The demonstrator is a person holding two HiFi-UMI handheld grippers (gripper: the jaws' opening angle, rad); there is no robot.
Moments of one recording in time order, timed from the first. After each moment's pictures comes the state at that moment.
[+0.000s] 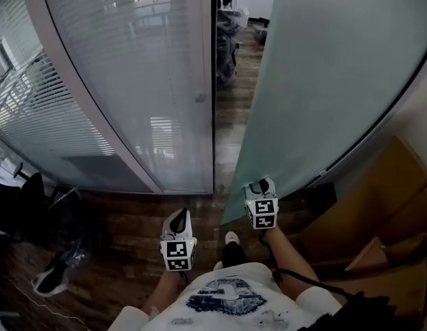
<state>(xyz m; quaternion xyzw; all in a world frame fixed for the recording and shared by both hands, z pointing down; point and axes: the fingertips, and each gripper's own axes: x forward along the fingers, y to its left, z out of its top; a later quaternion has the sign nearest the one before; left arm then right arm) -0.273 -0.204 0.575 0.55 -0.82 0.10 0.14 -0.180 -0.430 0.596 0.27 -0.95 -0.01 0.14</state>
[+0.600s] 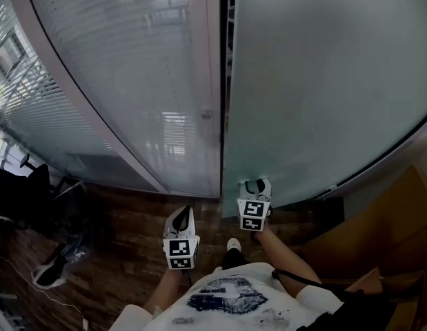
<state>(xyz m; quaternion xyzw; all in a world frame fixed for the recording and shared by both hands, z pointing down) -0.313 -0.259 0.576 0.51 -0.84 0.10 0.14 -0.253 -0.475 0.579 0.30 -0.95 -0.01 0.12</state>
